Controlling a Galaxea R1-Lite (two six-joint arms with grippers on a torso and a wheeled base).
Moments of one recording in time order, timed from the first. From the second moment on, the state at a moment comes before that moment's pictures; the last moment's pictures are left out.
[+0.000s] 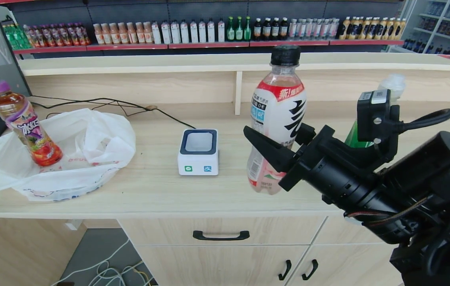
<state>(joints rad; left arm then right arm) 0.00 0.00 0.00 0.00 0.00 0.00 0.73 1.78 -0.64 -1.57 0.18 0.00</state>
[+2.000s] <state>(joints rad) 0.00 0.00 0.00 0.00 0.00 0.00 0.58 1.74 -0.65 -1.57 0.12 -0.48</state>
